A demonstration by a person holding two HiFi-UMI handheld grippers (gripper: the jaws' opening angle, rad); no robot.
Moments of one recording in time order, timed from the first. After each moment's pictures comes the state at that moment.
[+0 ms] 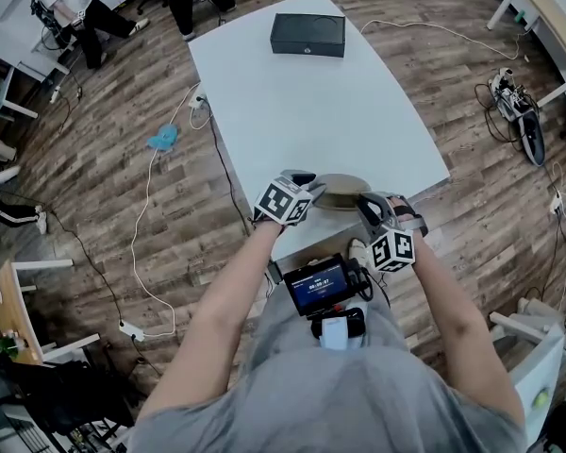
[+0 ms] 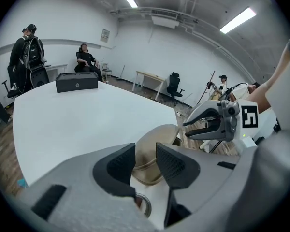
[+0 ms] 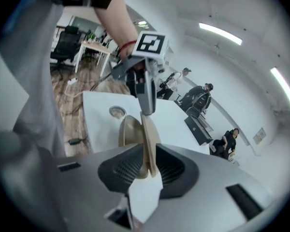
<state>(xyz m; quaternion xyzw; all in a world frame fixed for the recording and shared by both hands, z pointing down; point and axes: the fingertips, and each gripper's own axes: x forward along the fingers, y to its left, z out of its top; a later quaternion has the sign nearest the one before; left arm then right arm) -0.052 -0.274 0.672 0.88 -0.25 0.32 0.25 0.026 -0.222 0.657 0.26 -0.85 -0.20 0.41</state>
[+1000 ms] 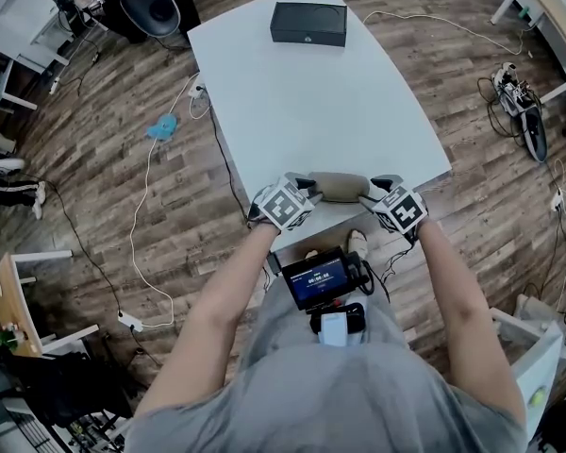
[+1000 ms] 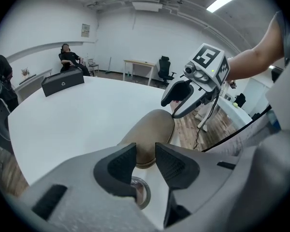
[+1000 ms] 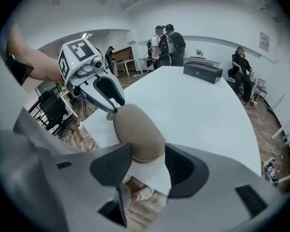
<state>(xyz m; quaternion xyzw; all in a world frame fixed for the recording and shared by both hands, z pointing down) -0.055 -0.235 0.705 0.87 -0.19 0.40 0.19 0.054 -0.236 0.705 0.25 -0.85 0.19 0.43</state>
